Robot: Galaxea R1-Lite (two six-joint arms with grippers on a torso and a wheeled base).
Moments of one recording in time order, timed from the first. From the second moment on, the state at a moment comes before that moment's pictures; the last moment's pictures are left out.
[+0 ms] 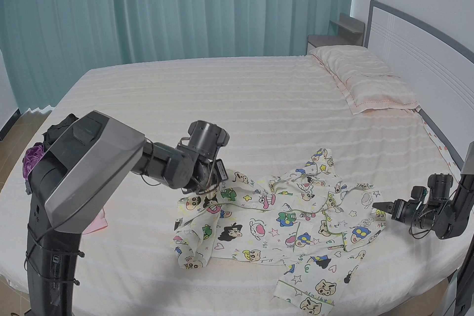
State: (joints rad) left arm -0.48 2.39 -1.62 0.03 0.28 -0.70; right arm -0.23 2.19 -0.37 -1.14 0.46 0.26
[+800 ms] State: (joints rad) left arm -0.31 2.73 -2.00 0.35 0.28 -0.81; right arm -0.23 2.21 -0.37 -1.14 0.46 0.26
